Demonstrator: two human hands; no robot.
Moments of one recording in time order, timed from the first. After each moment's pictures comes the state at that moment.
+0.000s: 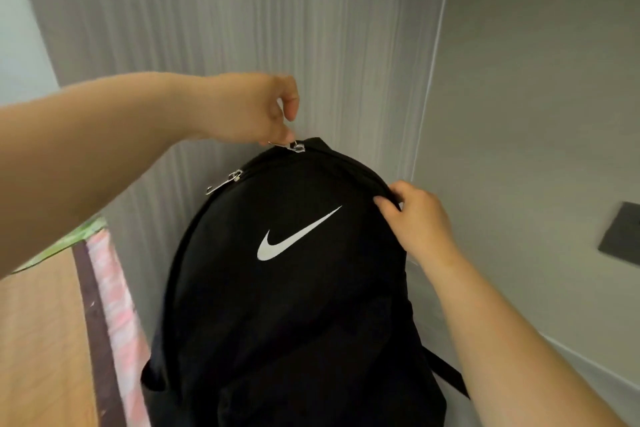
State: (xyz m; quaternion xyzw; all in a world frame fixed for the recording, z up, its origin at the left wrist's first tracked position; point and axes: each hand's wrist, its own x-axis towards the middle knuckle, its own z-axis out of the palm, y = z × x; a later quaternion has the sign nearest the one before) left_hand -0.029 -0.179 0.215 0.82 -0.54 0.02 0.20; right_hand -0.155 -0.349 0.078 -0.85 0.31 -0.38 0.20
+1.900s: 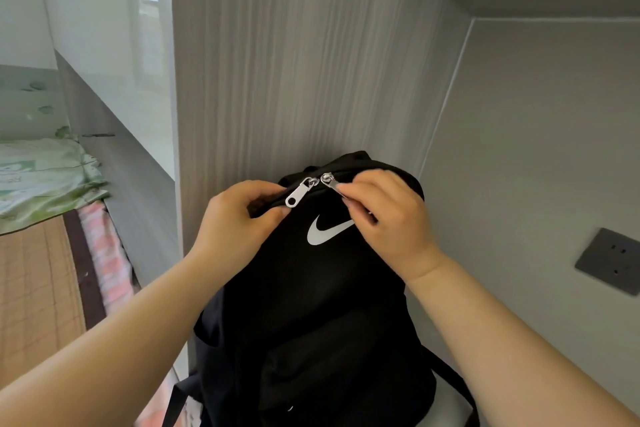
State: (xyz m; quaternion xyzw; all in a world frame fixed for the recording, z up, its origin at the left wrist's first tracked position) left_hand -0.016 -0.113 0.074 0.70 -0.42 0.09 0.57; right_hand -0.136 -0.251 0.099 -0.83 -0.01 -0.55 -0.06
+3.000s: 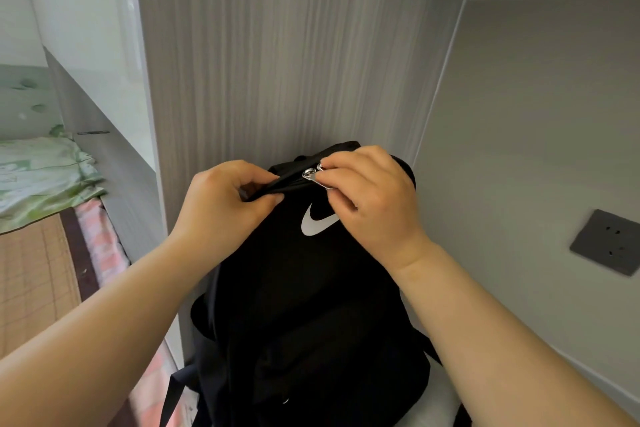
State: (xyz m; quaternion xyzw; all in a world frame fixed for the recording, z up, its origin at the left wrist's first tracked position) left_hand -0.030 -0.111 0.090 0.72 -0.44 0.17 0.52; right_hand -0.140 -0.239 0.108 -0.83 -0.05 -0.55 -0.09
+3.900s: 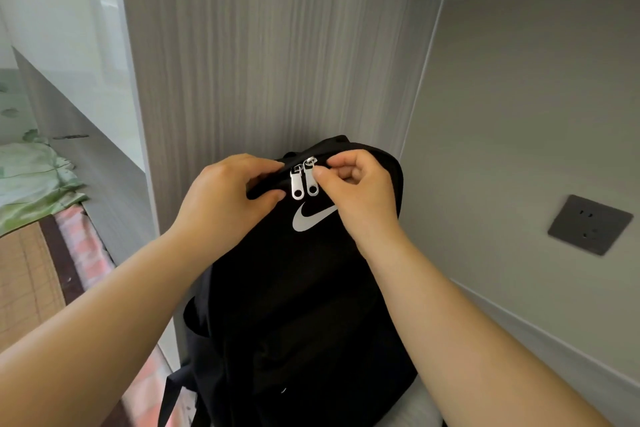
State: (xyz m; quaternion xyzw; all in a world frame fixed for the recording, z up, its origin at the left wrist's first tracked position) left_hand -0.034 -0.113 0.097 0.73 -0.50 0.19 0.43; right_hand -0.132 -0.229 0.099 -0.74 0.17 -0.47 0.45
